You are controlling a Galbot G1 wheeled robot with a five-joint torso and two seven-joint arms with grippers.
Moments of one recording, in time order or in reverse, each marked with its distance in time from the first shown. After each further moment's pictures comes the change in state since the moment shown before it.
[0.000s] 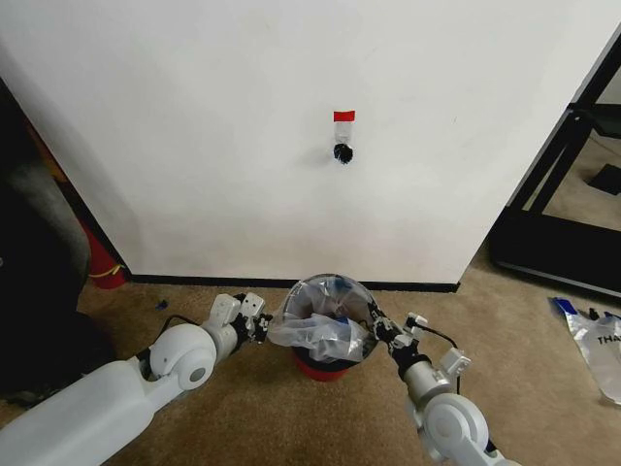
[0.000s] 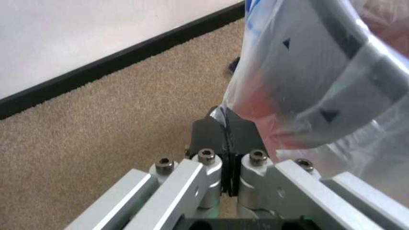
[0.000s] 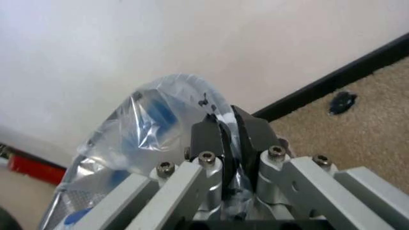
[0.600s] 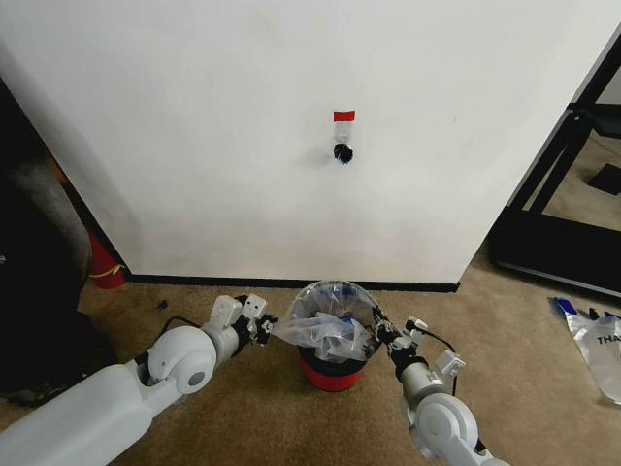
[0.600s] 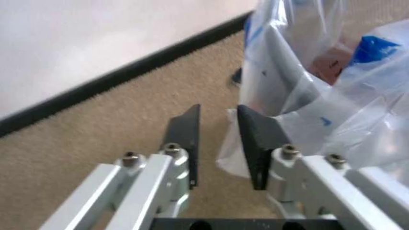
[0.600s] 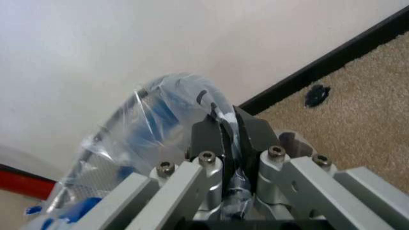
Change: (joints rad) left arm 0.017 0.004 -0.064 -0.043 0.028 0.016 0.007; right arm 0.009 0.039 -0.023 -0.049 -0.048 0.003 0.050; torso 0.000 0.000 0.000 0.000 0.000
